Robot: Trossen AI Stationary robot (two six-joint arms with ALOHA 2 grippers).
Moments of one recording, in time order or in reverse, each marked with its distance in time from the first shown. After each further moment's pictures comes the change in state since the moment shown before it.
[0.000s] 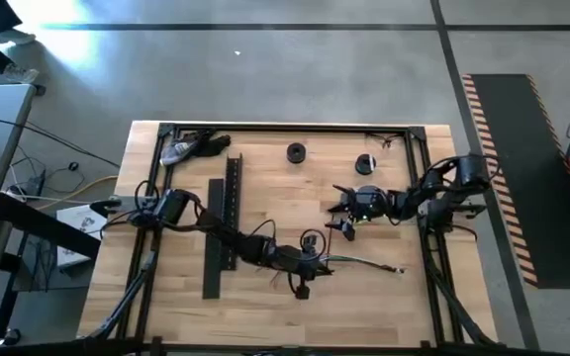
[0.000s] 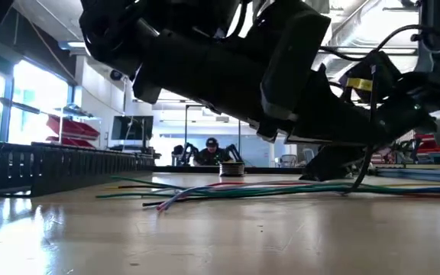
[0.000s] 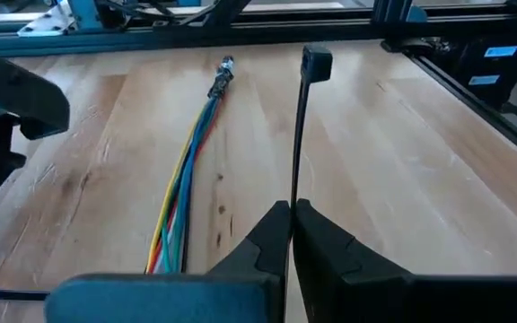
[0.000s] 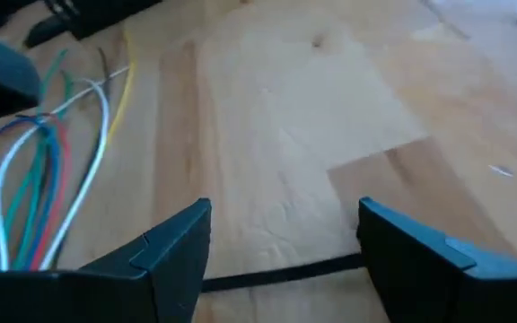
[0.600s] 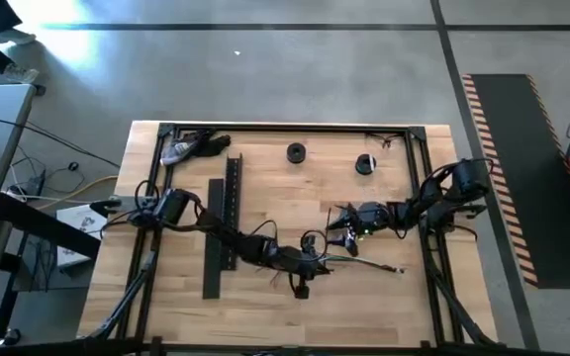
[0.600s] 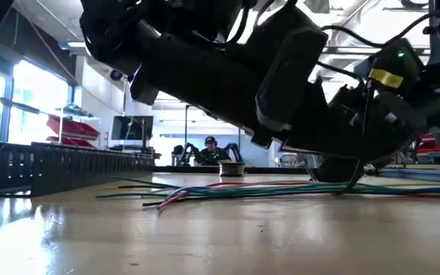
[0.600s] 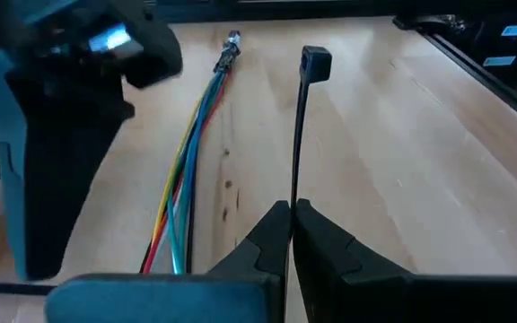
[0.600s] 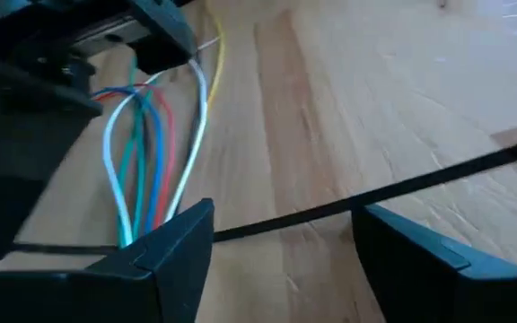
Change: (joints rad) left arm 0.000 0.000 0.000 -0.051 -0.011 -0.019; right arm 0.207 0.007 -0.021 0.080 0.172 0.116
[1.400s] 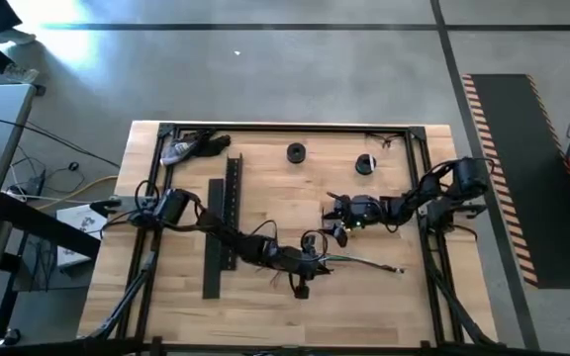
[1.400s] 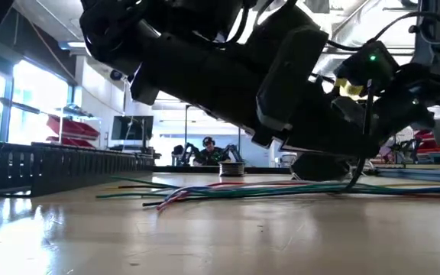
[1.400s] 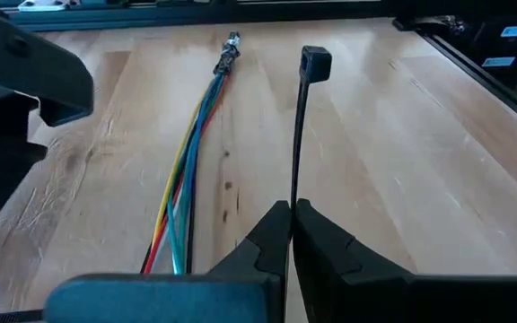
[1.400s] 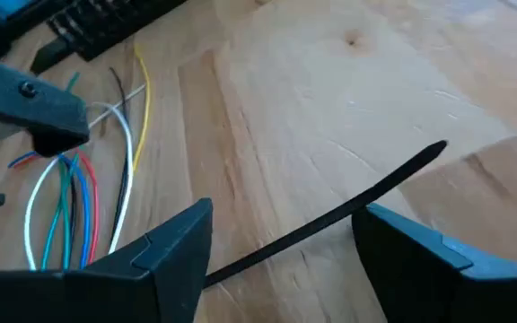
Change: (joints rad) left arm 0.000 0.000 0.000 0.004 0.000 0.004; right arm -0.091 0.000 0.098 -0.128 -0.038 0.013
